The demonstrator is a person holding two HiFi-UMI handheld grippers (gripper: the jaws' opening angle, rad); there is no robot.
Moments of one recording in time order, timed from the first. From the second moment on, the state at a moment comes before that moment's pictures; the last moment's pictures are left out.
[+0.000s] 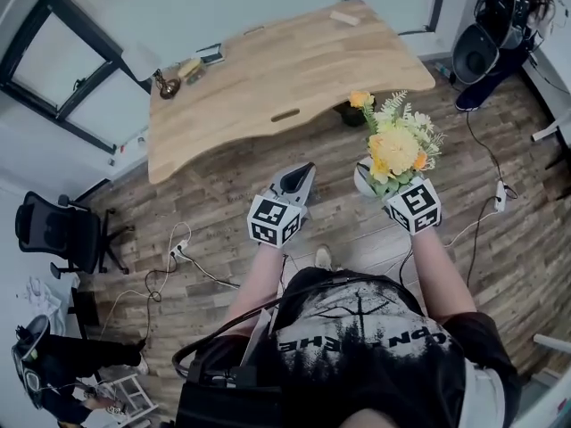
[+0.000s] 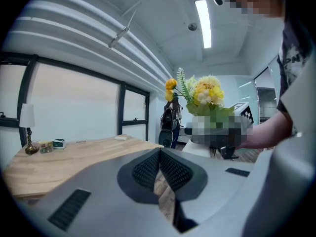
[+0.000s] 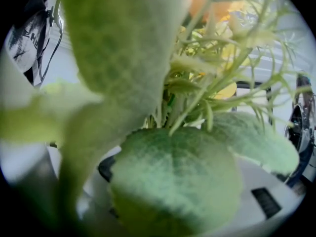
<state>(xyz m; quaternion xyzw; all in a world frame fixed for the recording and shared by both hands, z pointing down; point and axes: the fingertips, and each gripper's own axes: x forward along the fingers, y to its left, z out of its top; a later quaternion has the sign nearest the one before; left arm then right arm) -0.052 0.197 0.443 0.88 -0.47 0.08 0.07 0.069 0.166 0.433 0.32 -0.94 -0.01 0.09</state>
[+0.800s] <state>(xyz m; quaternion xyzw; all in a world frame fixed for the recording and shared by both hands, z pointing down) -0.155 0.092 0.460 0.89 -0.44 0.09 0.08 -0.028 0.064 0.443 0.35 -0.93 0.00 0.09</state>
